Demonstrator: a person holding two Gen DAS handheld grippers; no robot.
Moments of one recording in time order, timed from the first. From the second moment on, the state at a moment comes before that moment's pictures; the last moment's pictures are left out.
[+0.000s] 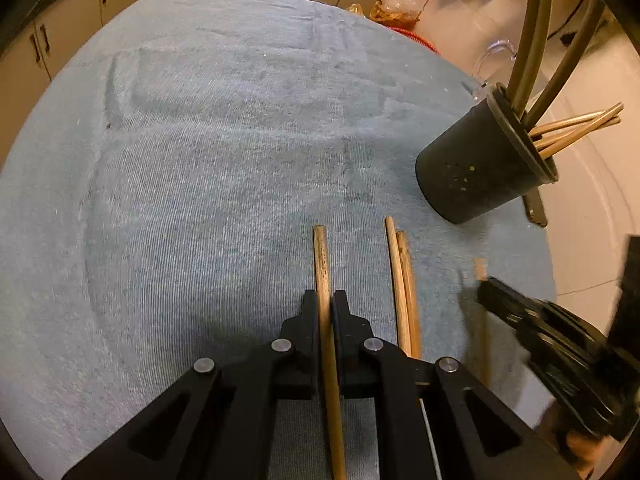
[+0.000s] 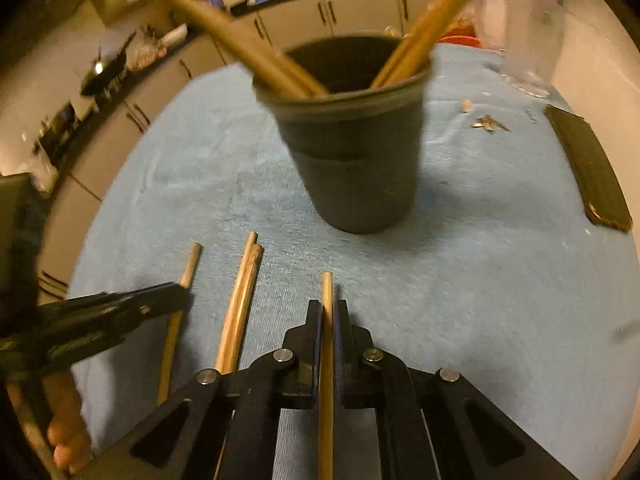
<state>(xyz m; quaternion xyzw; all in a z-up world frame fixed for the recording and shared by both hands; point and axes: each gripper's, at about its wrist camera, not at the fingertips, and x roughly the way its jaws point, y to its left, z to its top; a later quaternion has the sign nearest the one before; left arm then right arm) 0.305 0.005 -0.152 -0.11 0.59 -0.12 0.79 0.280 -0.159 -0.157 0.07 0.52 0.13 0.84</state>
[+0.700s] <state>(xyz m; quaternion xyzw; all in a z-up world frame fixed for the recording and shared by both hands) 0.192 0.035 -0.019 -0.12 0.38 -0.06 0.91 0.180 -0.212 -0.030 0.13 0.30 0.12 0.94</state>
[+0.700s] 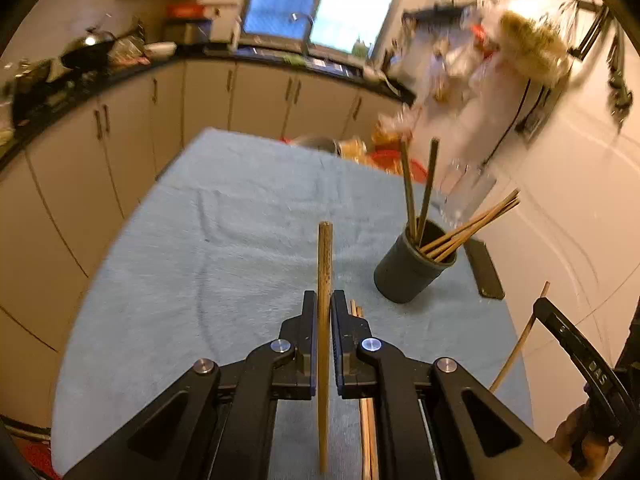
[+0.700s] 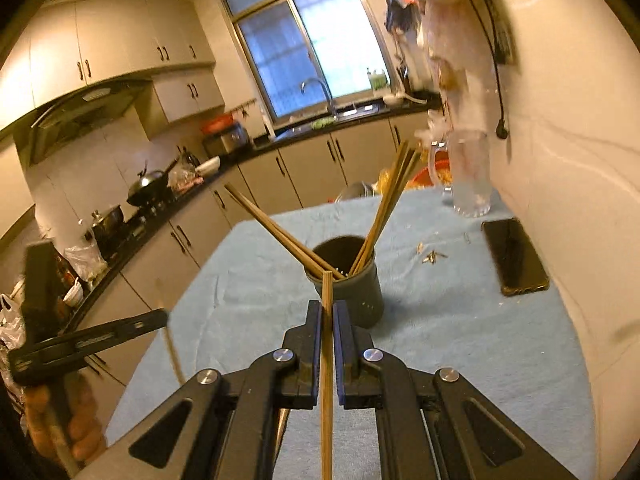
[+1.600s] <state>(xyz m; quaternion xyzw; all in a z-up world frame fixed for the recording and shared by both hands) 0.280 0.075 -0.128 -0.19 0.55 -0.01 0.81 0.142 -0.227 -0.010 0.15 0.26 0.13 0.94</state>
